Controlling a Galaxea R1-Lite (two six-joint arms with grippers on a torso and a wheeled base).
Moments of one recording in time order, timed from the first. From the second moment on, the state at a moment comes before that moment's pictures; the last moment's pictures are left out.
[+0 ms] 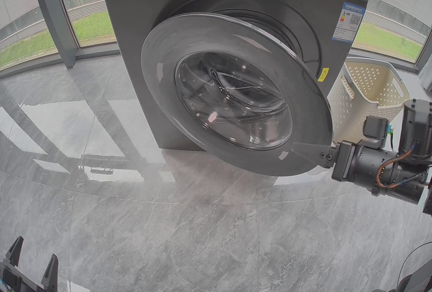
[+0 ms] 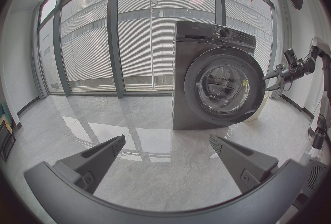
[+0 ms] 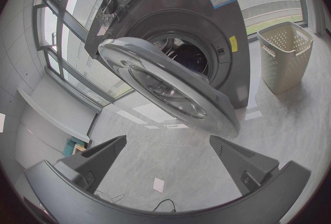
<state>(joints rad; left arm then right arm) 0.00 0.01 -0.02 0.00 0.00 0.01 0.63 1.40 -0.64 -0.52 -0.02 0.51</state>
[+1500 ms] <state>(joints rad) 0.00 0.01 -0.02 0.00 0.00 0.01 0.60 1.54 -0.73 -0.80 -0.07 0.45</state>
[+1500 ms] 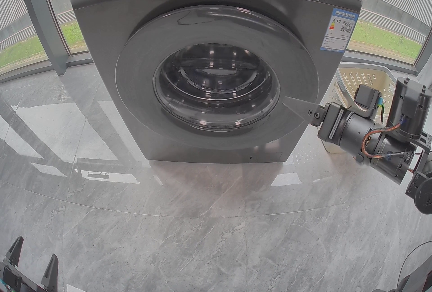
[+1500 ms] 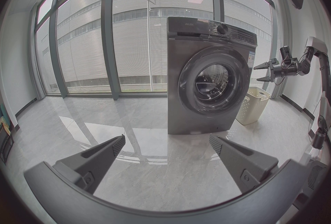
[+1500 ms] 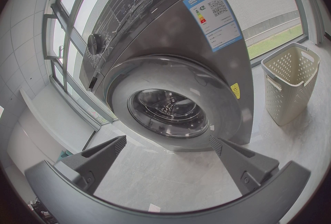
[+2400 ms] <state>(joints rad) 0.00 0.02 -0.02 0.00 0.00 0.00 0.55 1.56 -0.83 -0.78 -0.12 0.46</state>
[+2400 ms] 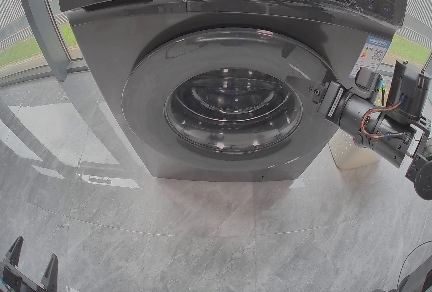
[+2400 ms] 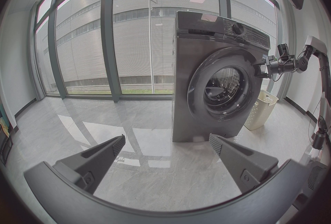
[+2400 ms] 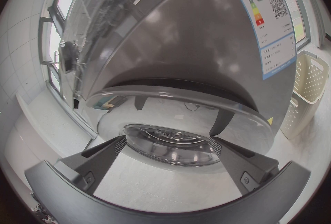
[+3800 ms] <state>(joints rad) 0.00 0.02 -0.02 0.00 0.00 -0.02 0.23 0.41 -0.07 -0.28 -0.03 0.09</state>
